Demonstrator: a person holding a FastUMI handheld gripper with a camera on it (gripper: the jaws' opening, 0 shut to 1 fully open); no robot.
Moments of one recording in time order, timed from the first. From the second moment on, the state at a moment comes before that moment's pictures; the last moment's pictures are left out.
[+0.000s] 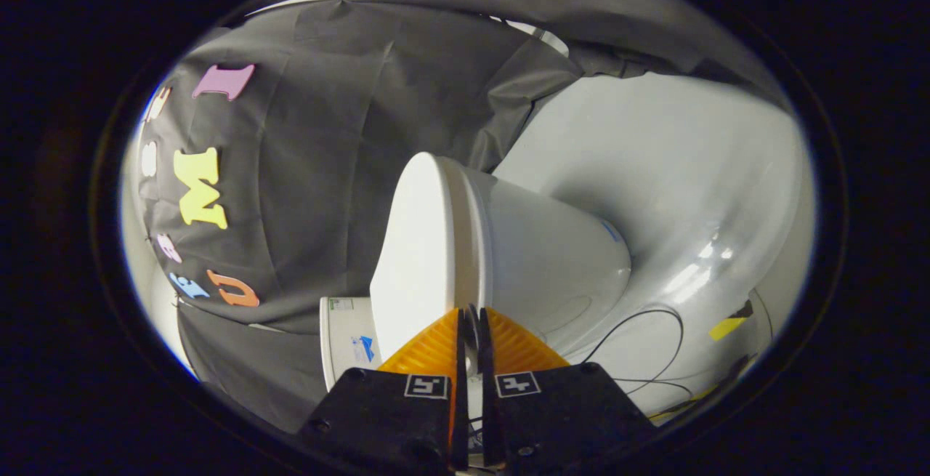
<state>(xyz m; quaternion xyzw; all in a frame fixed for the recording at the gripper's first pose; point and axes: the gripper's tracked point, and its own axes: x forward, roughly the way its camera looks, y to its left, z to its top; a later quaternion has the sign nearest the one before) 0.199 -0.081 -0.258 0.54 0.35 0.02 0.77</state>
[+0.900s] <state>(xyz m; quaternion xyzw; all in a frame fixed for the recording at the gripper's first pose) 0.199 -0.043 -0.150 0.51 0.30 0.05 0.80</state>
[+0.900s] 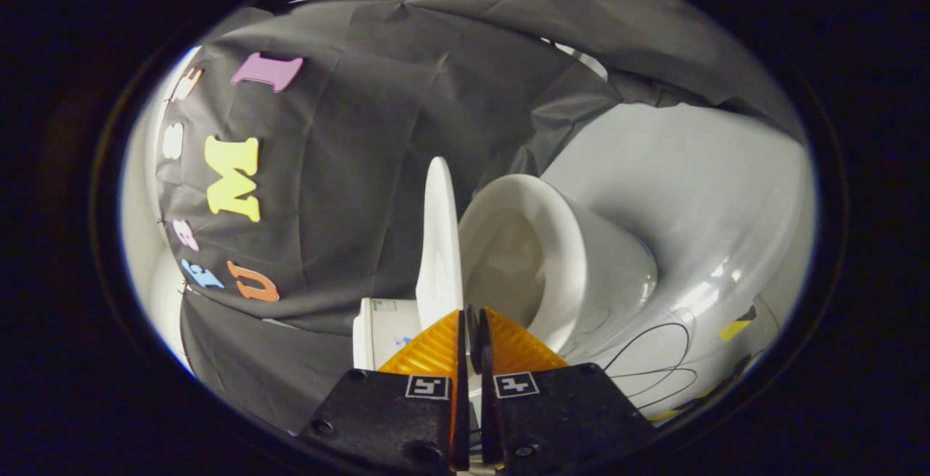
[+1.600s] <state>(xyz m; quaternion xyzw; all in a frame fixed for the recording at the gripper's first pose) 0.197 0.013 -0.072 0.44 0.29 0.10 0.85</state>
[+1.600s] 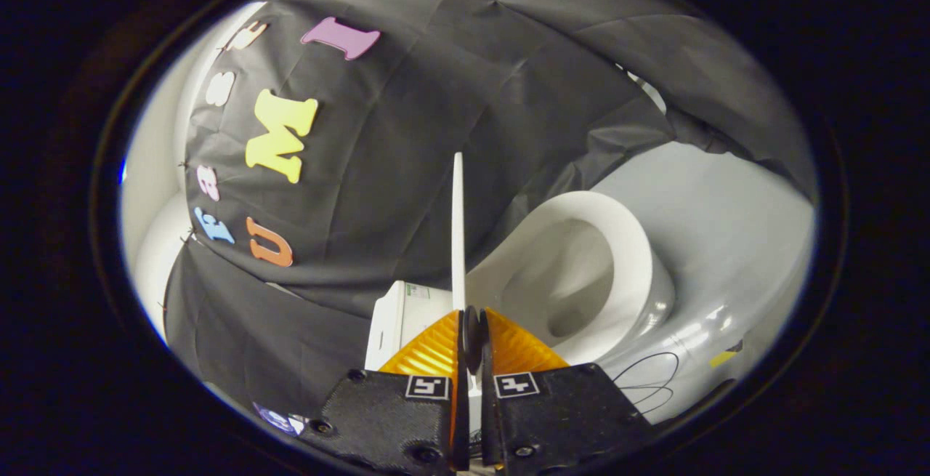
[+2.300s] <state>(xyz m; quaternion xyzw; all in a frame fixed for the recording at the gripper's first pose) 0.193 0.050 -0.041 0.36 0.30 0.07 0.88</state>
